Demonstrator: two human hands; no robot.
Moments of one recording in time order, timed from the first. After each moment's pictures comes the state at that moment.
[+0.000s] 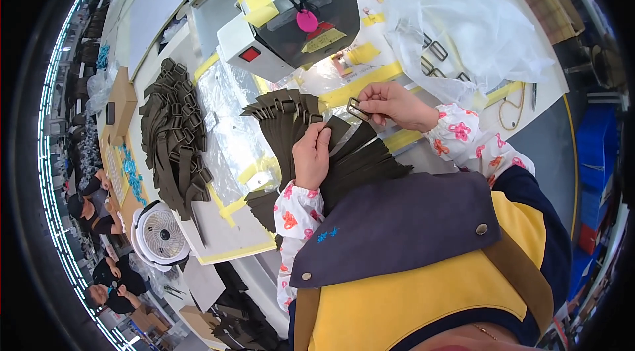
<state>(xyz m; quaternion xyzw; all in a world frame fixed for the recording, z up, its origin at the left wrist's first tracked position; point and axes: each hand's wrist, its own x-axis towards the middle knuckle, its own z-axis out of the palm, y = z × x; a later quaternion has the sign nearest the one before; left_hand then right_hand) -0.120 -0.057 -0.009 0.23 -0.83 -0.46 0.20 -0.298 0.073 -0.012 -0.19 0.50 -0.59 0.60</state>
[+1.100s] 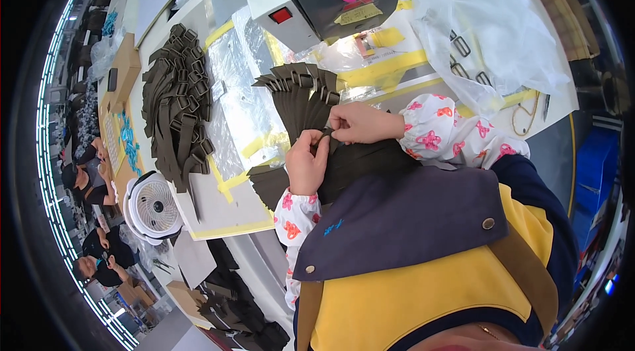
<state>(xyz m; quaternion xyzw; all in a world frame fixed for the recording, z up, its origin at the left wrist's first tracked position) -0.073 -0.053 -0.002 0.35 -0.84 -0.40 0.15 -0.237 0.020 -0.023 -0.47 0.58 -0.41 0.53</state>
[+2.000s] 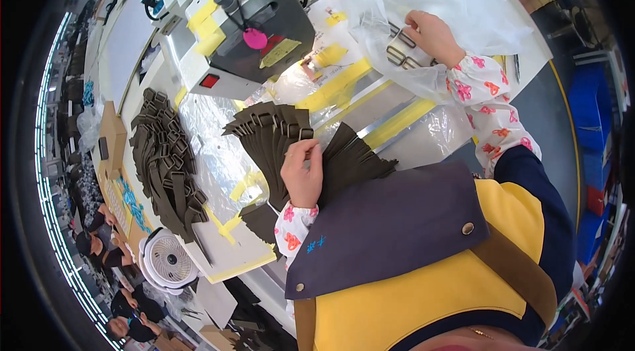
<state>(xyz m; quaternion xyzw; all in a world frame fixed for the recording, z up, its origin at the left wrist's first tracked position) -0.119 -0.032 -0.005 0.21 -0.85 -0.43 0.20 -0.435 0.148 -0.021 -0.34 0.90 -0.27 0.00</state>
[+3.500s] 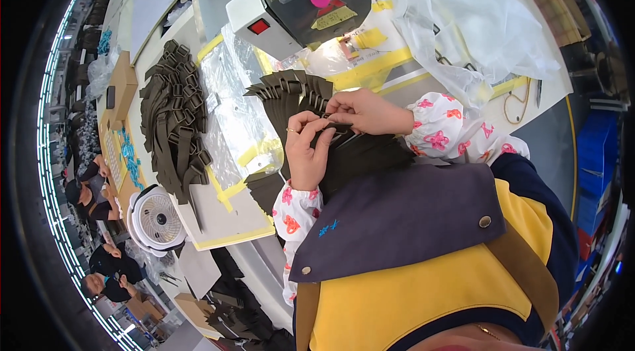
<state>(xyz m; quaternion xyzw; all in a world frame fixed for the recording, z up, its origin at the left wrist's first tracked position) -0.100 -0.048 0.017 0.18 -0.84 -0.43 0.27 -0.250 0.039 0.005 -0.42 0.59 -0.49 0.48</state>
